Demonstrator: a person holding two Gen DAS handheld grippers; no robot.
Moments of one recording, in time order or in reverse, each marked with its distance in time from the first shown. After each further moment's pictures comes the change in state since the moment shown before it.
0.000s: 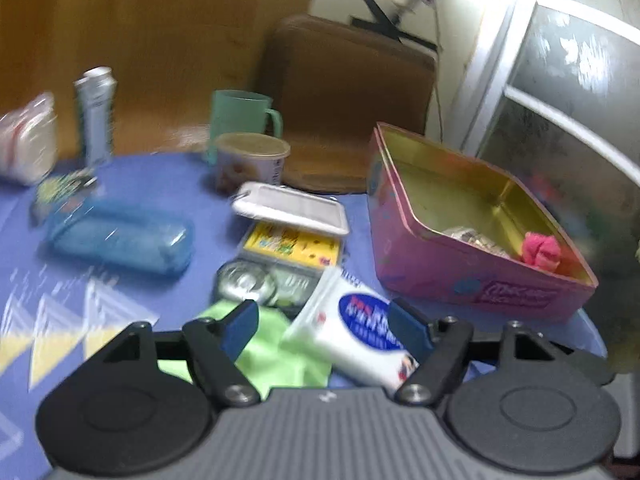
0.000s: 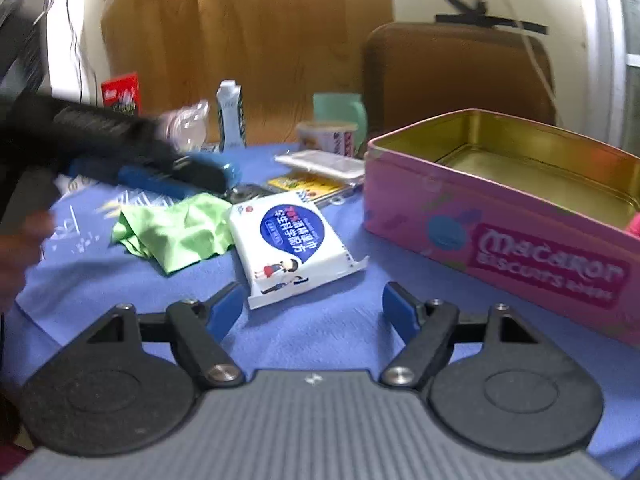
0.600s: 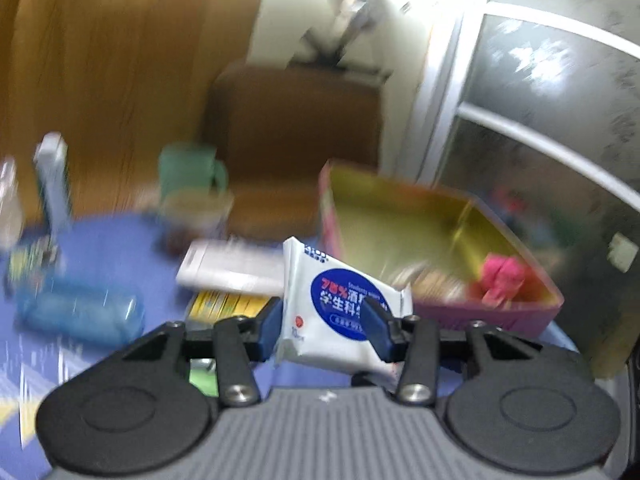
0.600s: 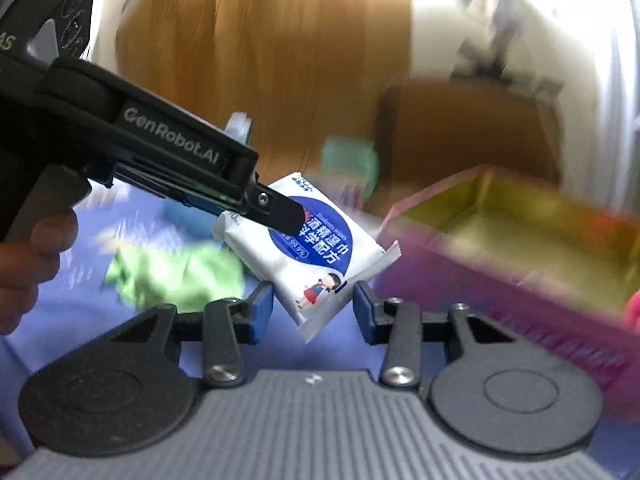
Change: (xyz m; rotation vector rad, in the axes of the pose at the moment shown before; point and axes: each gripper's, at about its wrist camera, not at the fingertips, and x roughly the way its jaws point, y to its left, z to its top) left arm -0.028 -0.046 0.024 0.088 -0.127 -0.068; right arm -0.012 0.011 0.018 -0.080 -0.181 -0.049
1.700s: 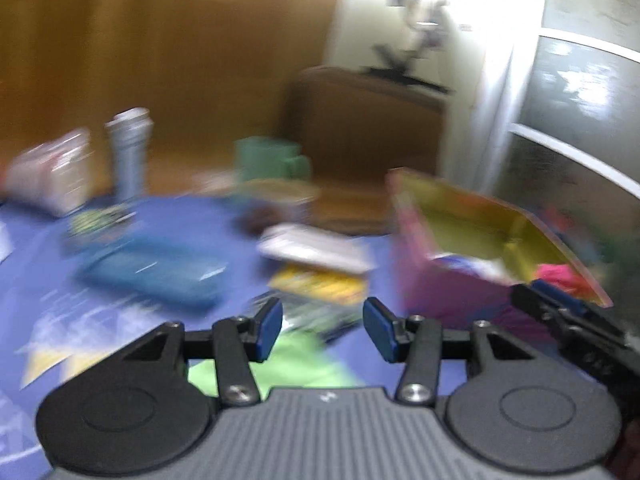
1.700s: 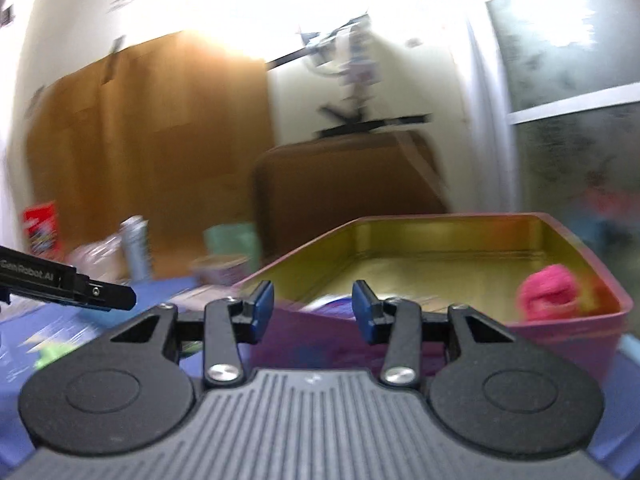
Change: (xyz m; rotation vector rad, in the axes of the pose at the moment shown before) left arm -0.020 0.067 -0.058 -0.123 -0.036 0.178; right arm -0.028 -0.053 -0.006 0.204 -0.173 -0.193
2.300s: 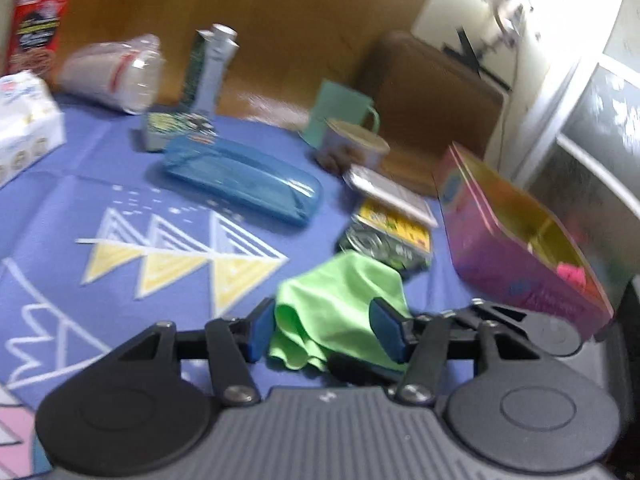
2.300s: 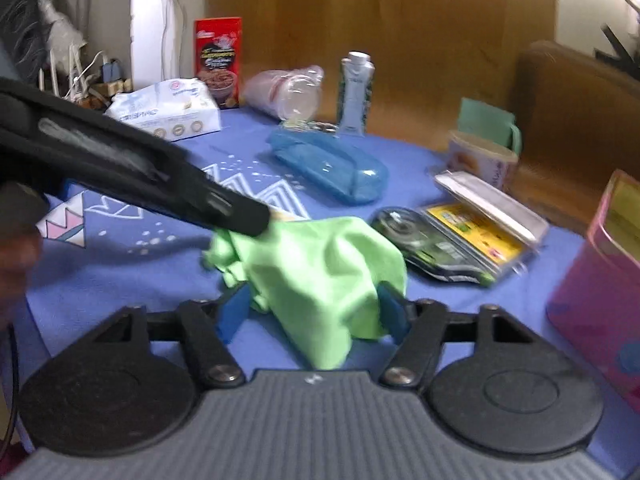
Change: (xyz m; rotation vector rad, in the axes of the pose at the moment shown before) left arm -0.006 0.054 -0.018 -0.174 0.148 -0.029; right arm 0.067 0.164 -0.031 -0.346 0.426 0.437
